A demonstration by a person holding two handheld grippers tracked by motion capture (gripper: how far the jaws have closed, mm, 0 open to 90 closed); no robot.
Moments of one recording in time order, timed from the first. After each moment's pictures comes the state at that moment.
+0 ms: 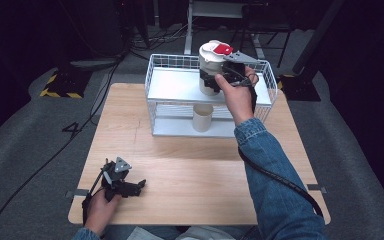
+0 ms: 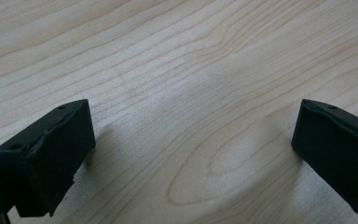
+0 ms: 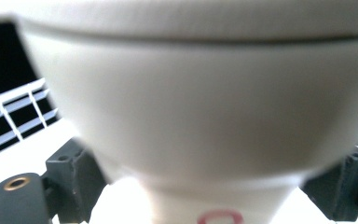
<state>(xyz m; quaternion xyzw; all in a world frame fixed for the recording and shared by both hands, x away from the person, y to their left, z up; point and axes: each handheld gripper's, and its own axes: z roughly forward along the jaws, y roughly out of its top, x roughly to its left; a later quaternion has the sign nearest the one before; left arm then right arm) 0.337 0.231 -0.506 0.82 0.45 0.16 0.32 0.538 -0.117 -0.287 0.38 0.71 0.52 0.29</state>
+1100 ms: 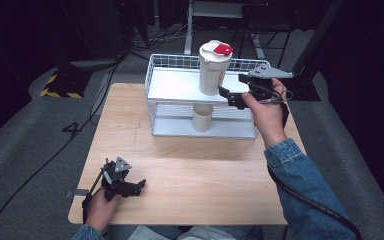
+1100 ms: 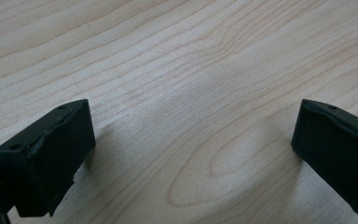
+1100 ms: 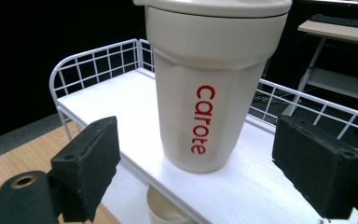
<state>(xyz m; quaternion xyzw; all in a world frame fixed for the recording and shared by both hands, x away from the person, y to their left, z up) 0.338 0.231 -0.506 0.82 0.45 0.16 0.32 0.473 -0.173 -0.272 0.33 0.74 0.53 0.26</state>
